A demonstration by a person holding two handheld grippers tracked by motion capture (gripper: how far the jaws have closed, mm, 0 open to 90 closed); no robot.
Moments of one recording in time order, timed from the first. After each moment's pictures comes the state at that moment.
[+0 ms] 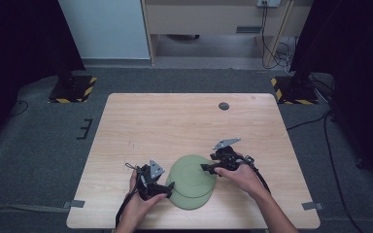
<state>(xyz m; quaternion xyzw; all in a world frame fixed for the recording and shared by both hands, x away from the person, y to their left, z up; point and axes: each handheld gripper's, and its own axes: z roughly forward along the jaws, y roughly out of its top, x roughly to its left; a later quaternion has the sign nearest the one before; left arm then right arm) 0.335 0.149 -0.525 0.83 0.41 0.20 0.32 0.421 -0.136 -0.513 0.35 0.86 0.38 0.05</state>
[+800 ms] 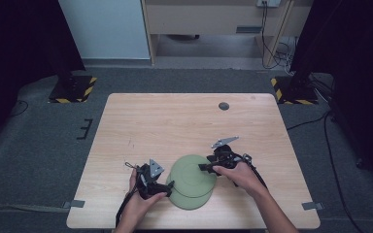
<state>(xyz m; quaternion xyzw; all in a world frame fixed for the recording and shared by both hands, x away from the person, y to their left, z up) 0.338 0.150 -0.526 0.83 0.41 0.21 0.32 0.431 -0.132 -0.523 0.36 0.85 0.38 0.00</state>
